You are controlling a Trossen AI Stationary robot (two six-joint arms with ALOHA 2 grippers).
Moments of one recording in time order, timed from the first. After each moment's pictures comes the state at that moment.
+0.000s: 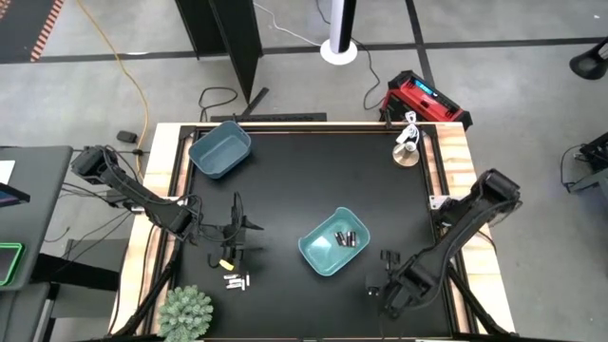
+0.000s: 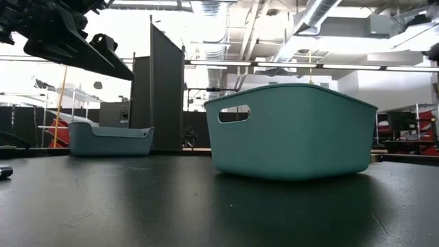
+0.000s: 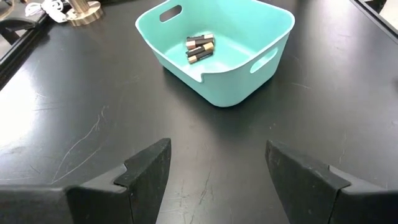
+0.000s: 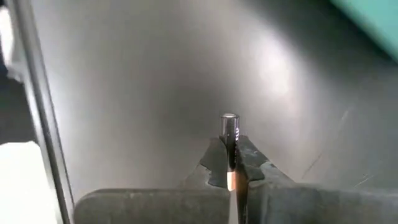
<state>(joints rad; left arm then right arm) -0.53 1.11 0.50 0.06 -0.53 -0.13 0.79 1.67 1.12 -0.77 0.18 0.94</state>
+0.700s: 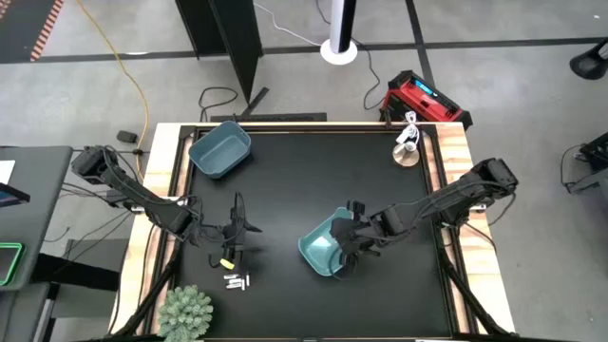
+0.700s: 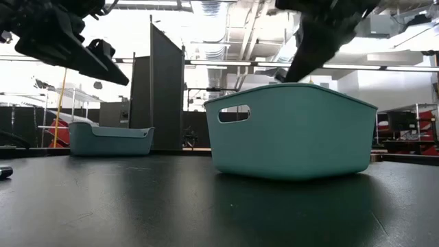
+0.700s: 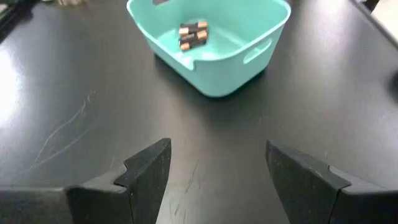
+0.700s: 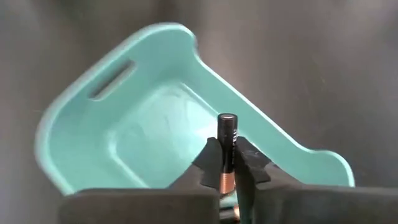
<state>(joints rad) -0.53 1.11 0.50 0.03 -0.50 -0.20 0.37 1.58 1.12 -0.56 0.37 0.42</state>
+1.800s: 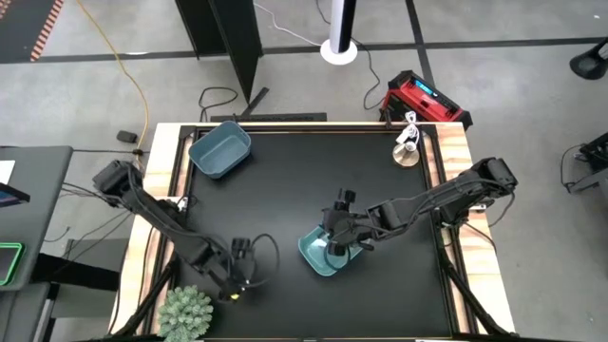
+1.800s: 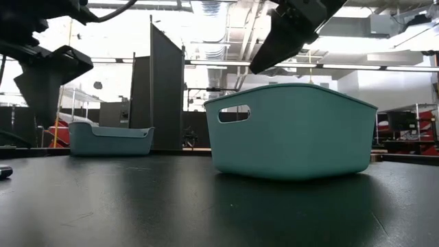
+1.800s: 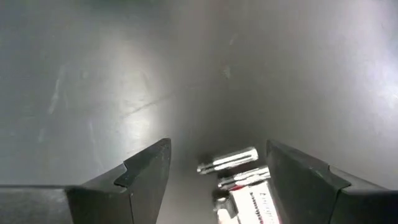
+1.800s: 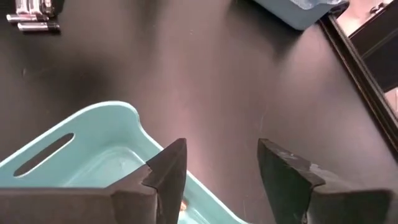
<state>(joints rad) -0.67 1.50 0.87 -0.46 -0.24 -0.45 0.30 1.58 1.12 -0.37 0.55 0.21</state>
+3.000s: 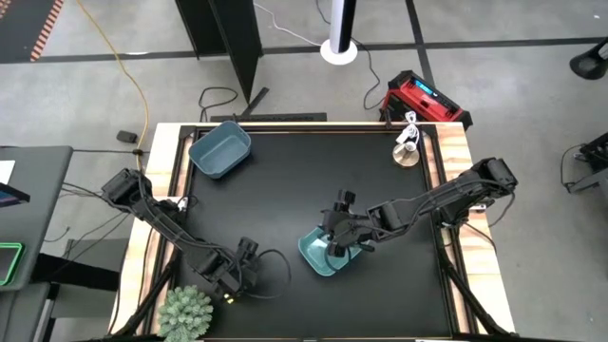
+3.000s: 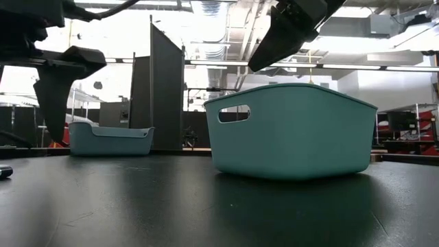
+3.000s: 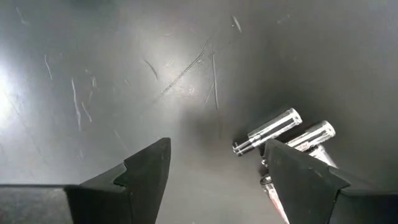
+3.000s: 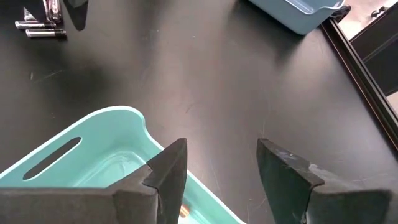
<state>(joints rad) -0.68 1.64 0.98 -0.64 -0.30 -0.14 0.31 1.58 1.12 -0.35 0.55 0.21</state>
